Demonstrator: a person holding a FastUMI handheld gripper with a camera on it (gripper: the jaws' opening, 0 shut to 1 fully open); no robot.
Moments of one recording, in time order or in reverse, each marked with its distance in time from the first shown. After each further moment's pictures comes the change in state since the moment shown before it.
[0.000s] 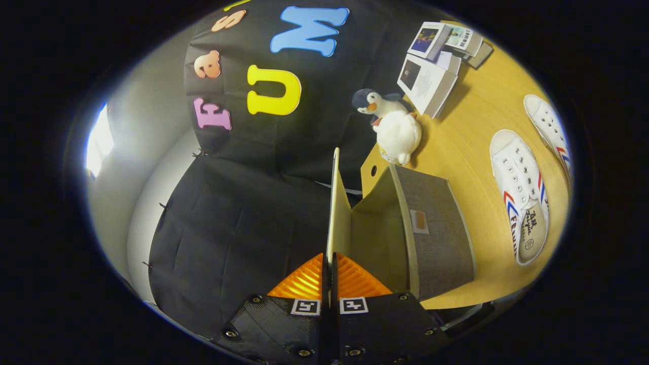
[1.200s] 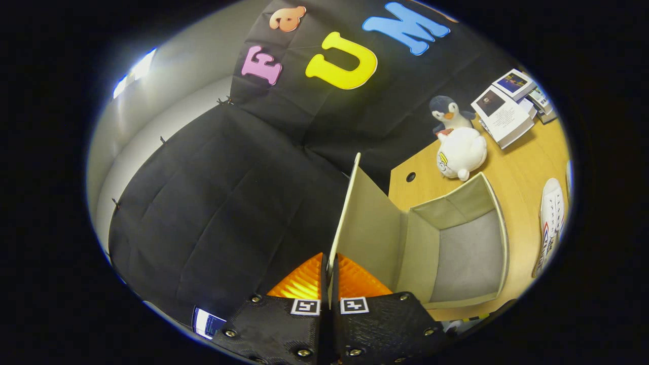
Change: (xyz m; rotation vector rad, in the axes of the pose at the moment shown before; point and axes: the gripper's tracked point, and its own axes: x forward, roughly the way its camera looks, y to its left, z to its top) arm 0.088 0.110 -0.062 -0.340 0.037 -0.023
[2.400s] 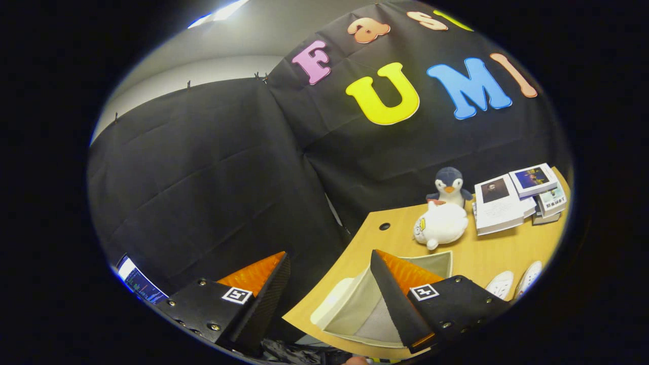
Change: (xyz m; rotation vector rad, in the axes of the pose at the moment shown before) arm -0.027 -0.039 0.059 -0.470 -0.111 -0.178
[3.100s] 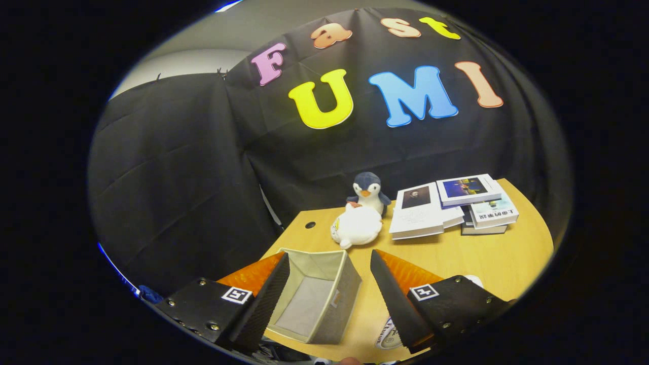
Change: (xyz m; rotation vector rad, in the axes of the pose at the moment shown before) arm -0.060 -0.154 -0.021 -0.035 0.023 -0.295
